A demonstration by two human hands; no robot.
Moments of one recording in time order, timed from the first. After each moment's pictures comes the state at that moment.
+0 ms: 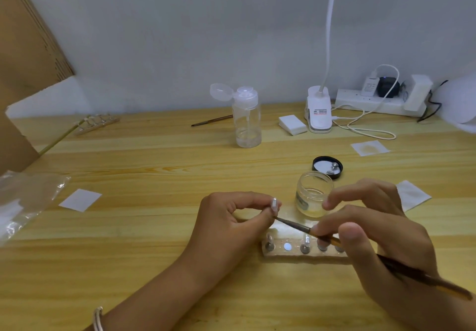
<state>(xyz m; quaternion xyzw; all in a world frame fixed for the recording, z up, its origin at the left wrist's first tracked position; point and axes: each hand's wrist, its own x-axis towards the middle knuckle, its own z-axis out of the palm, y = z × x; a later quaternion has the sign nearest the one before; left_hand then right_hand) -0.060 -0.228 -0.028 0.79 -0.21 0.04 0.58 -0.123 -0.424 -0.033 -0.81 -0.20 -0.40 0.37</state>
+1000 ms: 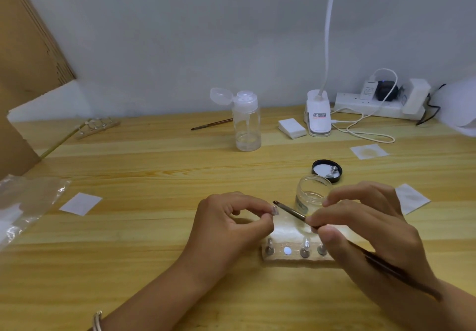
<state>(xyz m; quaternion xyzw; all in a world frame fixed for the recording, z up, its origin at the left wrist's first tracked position) -0.060 -0.230 -0.025 0.81 -0.18 0.04 0.55 -0.119 -0.428 -0.033 -0.83 -0.21 -0.41 0.31</state>
